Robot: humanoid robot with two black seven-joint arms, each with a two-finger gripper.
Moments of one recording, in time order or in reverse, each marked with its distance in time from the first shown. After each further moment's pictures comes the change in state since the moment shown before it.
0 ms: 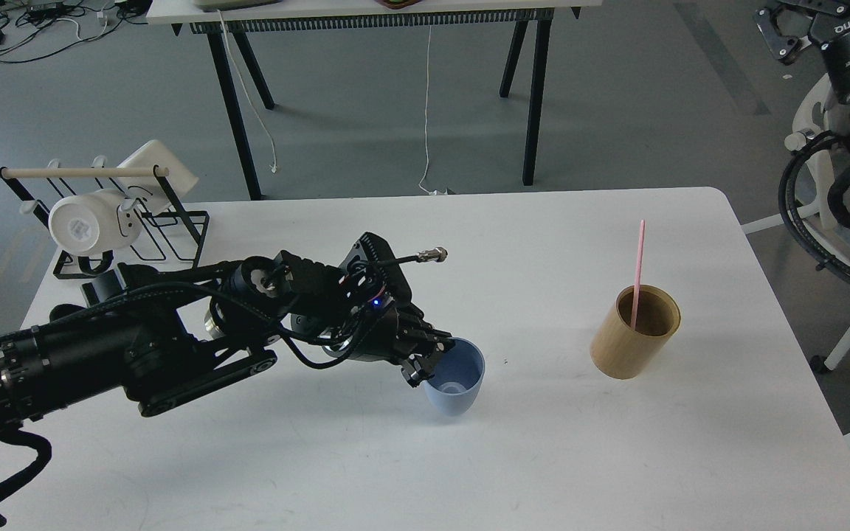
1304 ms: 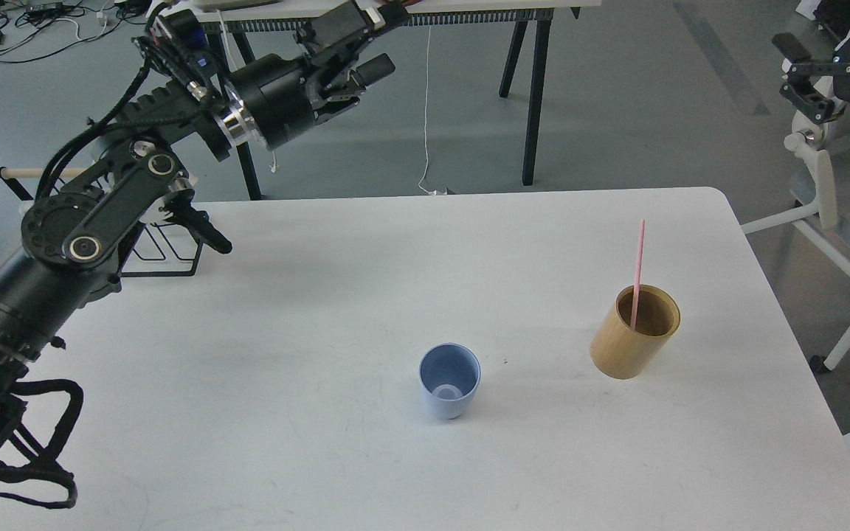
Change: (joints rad) left arm -0.018 -0.038 -0.660 0.444 -1.309 0.000 -0.071; right arm -0.098 -0.331 -0.272 0.328 -0.393 -0.246 -0.007
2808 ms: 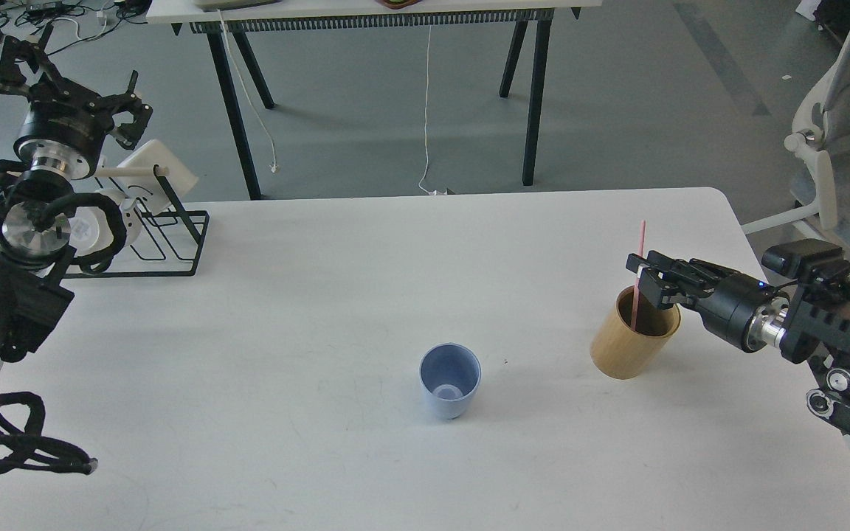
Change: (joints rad) left arm 0.035 0.057 0.000 0.529 -1.012 0.000 0.130; right arm -0.114 0.021 -0.540 0.095 -1.144 -0.396 0.029
